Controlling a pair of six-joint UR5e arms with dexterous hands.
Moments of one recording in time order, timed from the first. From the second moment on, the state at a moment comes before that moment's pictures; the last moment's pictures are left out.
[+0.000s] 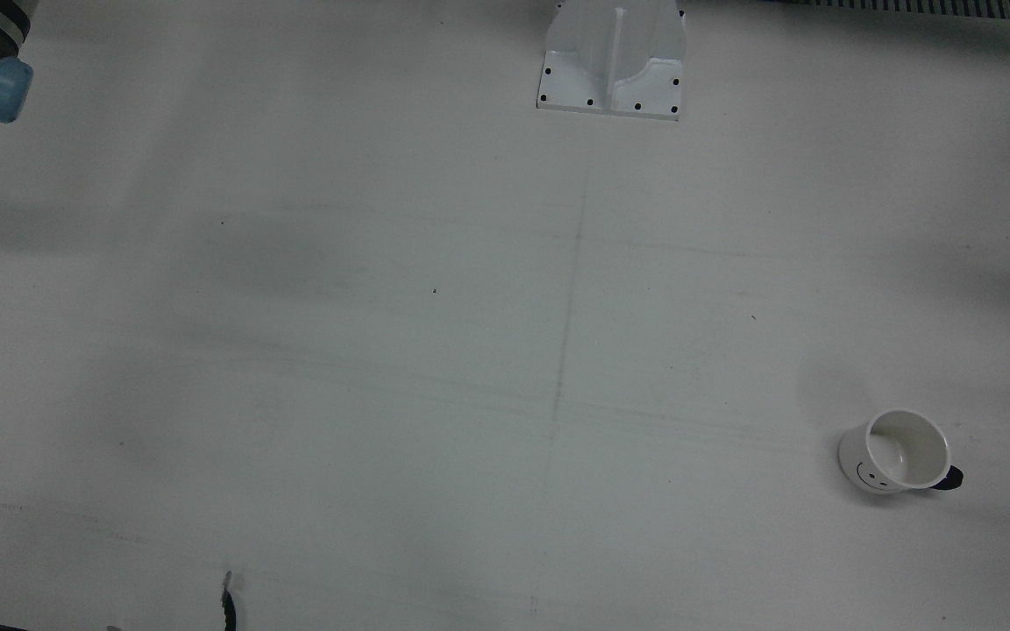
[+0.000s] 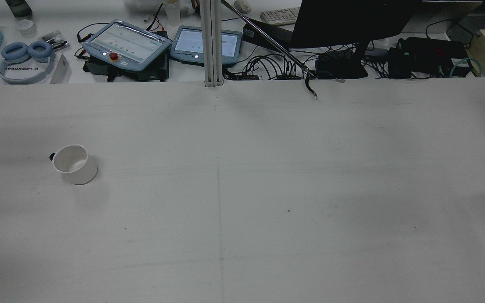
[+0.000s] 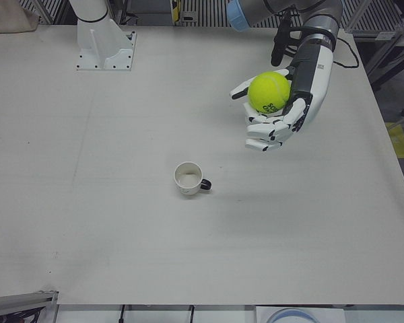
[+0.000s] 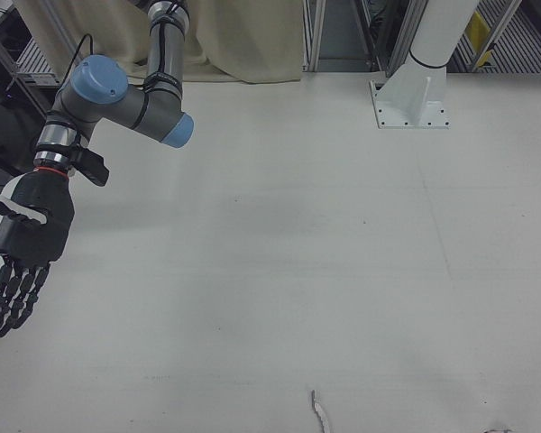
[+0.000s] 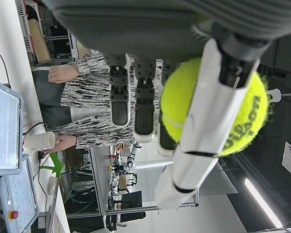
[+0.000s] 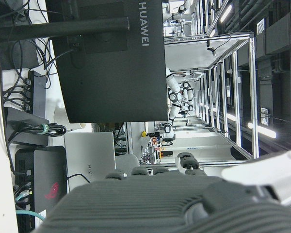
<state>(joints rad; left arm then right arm) -1.36 -1.61 -2.06 0.26 1.58 0.11 1.46 -1.41 1.43 -3.28 -1.49 0.11</state>
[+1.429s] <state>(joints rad) -1.02 -1.62 -1.93 0.10 1.34 0.22 1.46 -1.41 1.43 -3.28 -1.49 0.11</state>
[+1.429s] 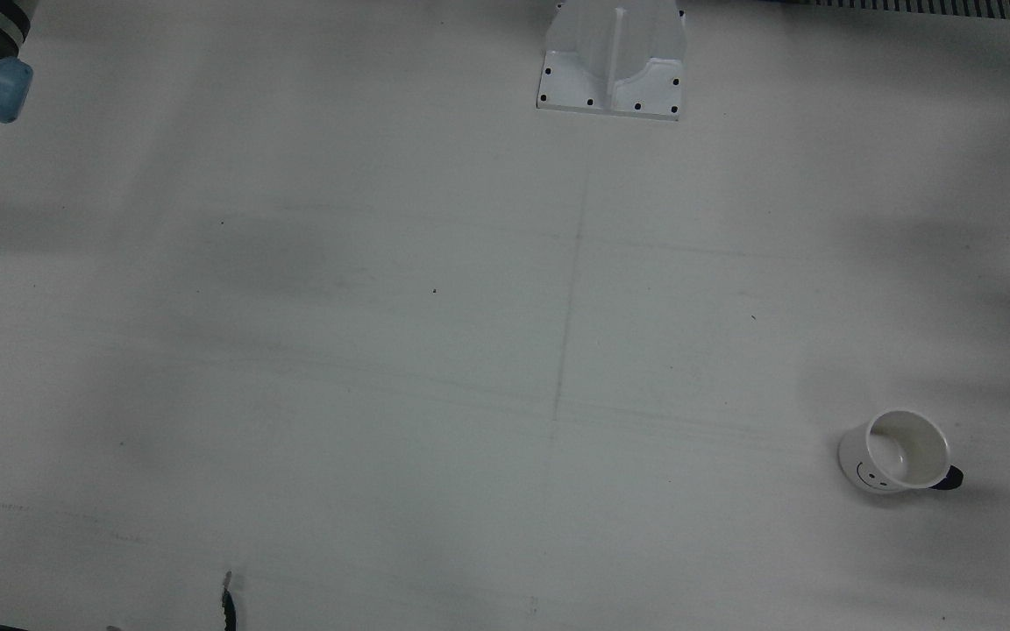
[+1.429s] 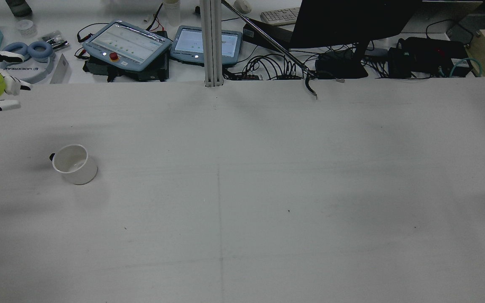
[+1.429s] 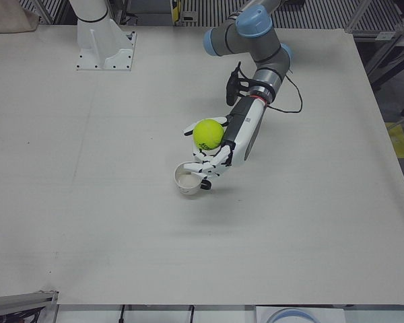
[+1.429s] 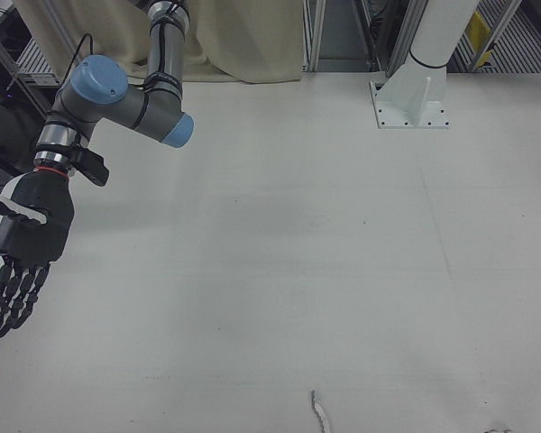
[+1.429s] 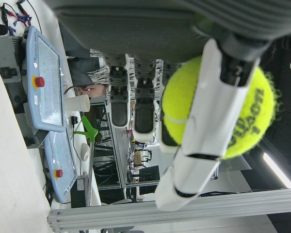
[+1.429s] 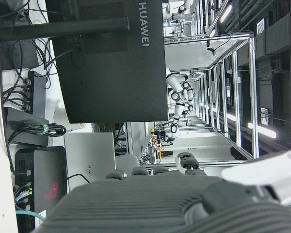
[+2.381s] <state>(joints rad) -0.83 -1.70 -1.74 -0.06 1.25 0.37 1.46 -1.41 1.43 -3.28 -1.49 0.11</state>
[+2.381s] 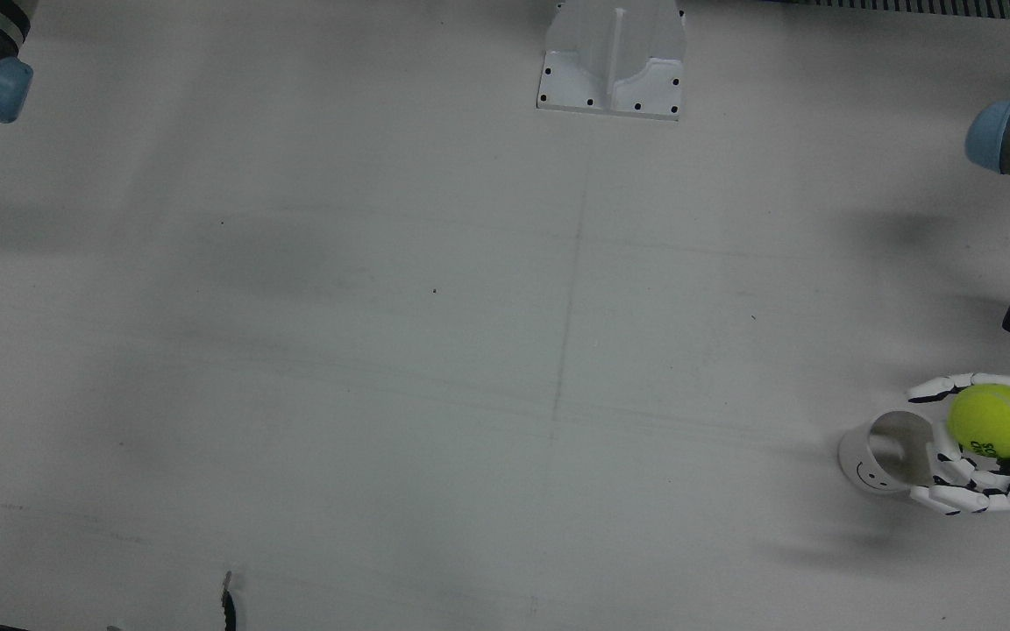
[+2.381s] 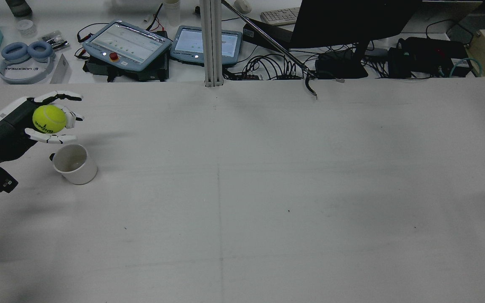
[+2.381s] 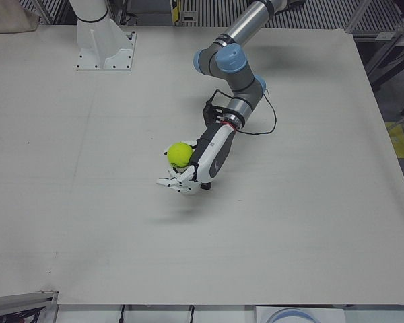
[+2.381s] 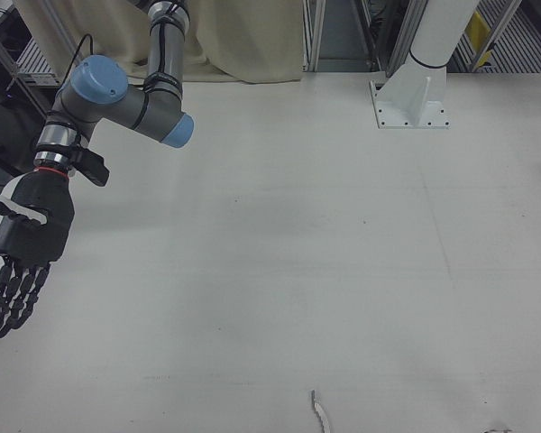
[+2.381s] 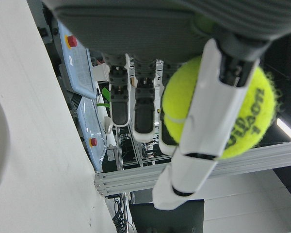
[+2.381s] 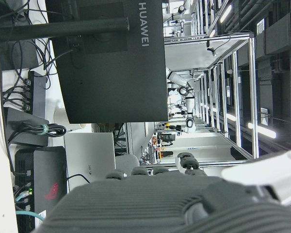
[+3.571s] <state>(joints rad) -0.78 -1.71 -1.66 -0.09 1.25 0.39 1.46 -1.41 1.43 -3.28 -1.49 0.11</state>
